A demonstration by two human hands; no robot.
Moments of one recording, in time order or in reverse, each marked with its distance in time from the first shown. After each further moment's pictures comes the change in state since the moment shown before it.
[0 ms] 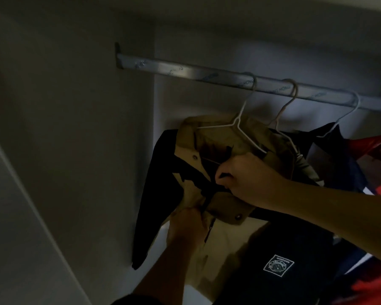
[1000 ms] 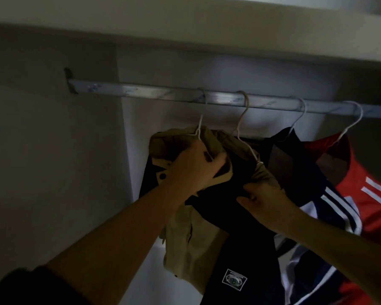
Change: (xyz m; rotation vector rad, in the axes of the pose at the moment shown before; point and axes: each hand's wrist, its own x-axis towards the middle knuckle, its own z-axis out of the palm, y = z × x) left_hand 0.053 0.113 -0.155 -0.575 0.051 0.262; right_hand -0.067 0.092 0.024 0.176 0.172 0.399
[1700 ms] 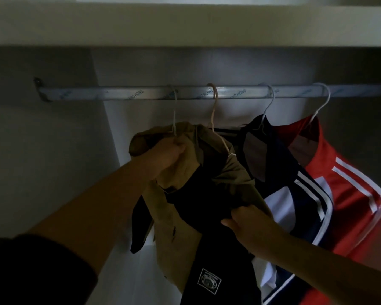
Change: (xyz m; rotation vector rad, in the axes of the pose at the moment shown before) left_hand 0.019 0.019 -0.009 -0.086 -0.165 -0.292; right_hand -0.051 0.017 0.029 -0.166 -0.282 -0.041
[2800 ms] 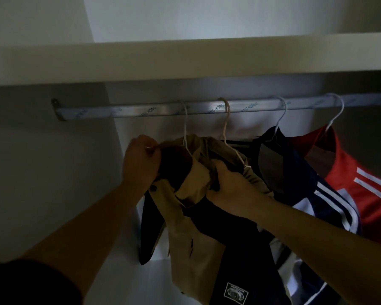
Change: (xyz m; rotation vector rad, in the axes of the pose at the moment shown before) left_hand 0.013 -0.050 -0.053 0.075 0.596 0.306; right_hand 0.061 -0.061 -0.073 0.451 0.245 -0.004
